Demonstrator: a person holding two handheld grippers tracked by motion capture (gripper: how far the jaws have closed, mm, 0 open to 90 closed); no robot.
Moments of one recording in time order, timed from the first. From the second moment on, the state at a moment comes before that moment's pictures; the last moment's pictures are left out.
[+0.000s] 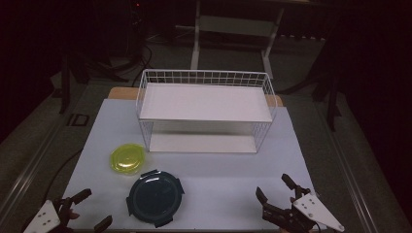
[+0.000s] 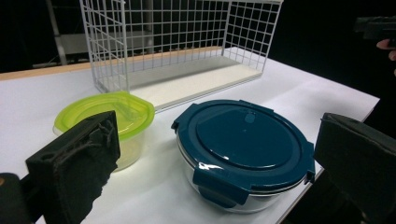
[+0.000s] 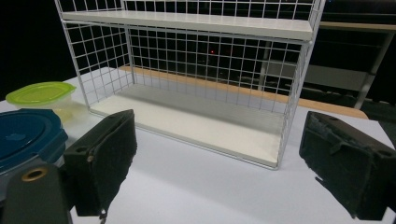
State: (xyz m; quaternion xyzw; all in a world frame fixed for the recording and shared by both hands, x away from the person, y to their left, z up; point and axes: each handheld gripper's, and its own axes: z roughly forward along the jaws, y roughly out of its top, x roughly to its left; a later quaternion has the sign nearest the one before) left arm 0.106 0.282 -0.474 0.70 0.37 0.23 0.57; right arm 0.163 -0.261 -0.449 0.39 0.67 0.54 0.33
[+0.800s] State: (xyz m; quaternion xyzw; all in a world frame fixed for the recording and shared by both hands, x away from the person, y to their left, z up) left arm 0.114 0.280 -0.459 0.76 0.35 0.20 0.51; right arm 0.163 -0.265 -0.449 0.40 0.67 0.54 0.33
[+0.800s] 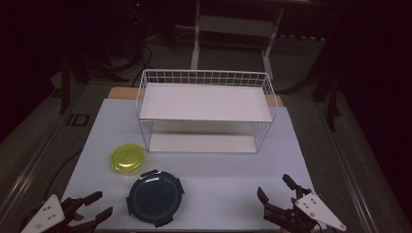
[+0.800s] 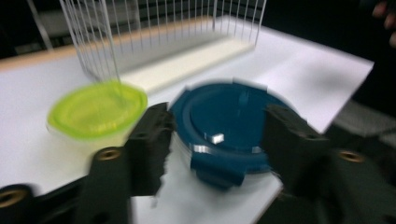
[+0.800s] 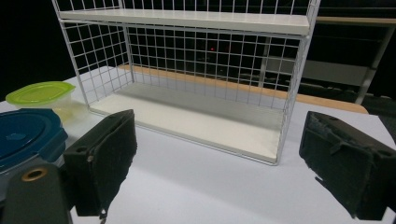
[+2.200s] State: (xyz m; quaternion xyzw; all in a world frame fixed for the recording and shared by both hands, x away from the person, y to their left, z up) left arm 0.163 0.240 -0.506 0.83 0.36 0.14 0.41; right arm 0.163 -0.268 -0.450 0.40 0.67 0.54 0.32
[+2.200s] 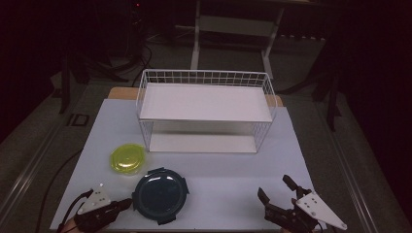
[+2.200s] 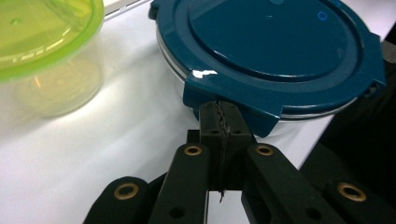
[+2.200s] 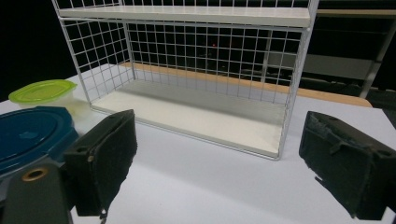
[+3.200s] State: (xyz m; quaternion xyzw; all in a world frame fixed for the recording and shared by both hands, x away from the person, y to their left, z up) left arm 0.220 0.153 -0.505 0.85 0.30 0.11 0.42; right arm 0.164 -0.266 -0.451 0.40 0.68 0.54 0.31
